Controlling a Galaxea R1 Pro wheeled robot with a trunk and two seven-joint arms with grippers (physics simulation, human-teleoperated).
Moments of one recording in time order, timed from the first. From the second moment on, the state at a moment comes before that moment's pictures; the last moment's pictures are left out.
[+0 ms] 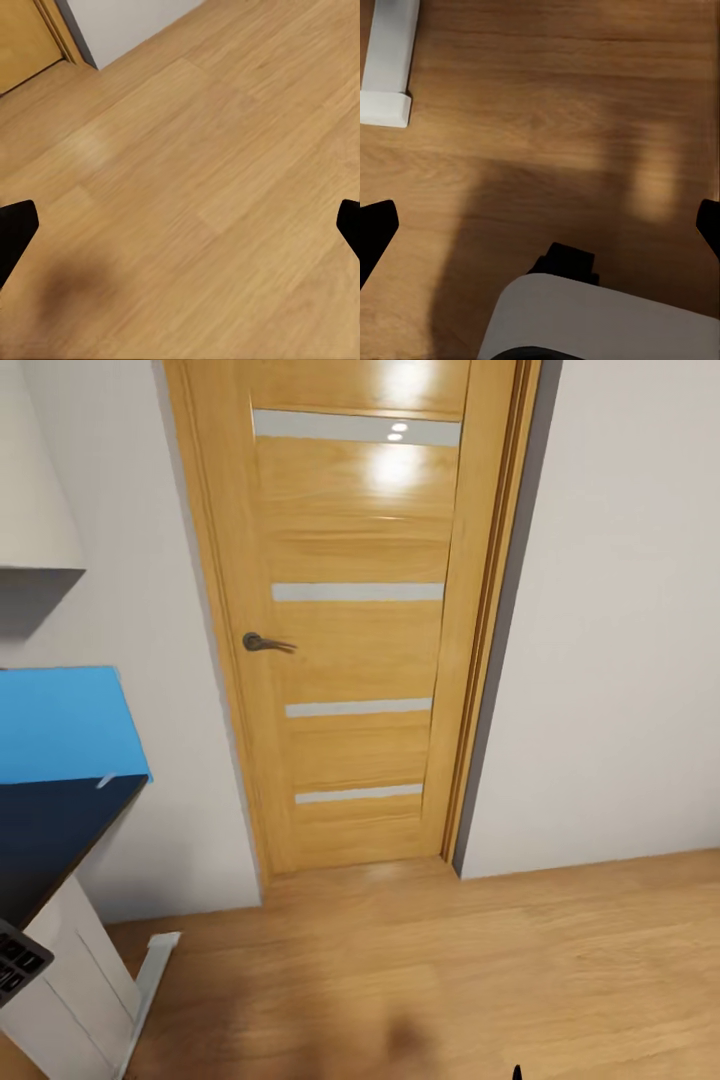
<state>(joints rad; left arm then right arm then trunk) 0.02 -0.03 -0.28 -0.39 0.36 -0.25 0.41 -0.21 0.01 0.06 -0.24 -0.60 -0.70 -0.10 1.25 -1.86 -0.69</state>
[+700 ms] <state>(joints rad) 0.02 0.11 -0.19 -0.32 0.56 -0.26 0.29 -0.21 0.04 0.06 -0.24 -0.60 -0.70 -0.09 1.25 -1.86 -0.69</state>
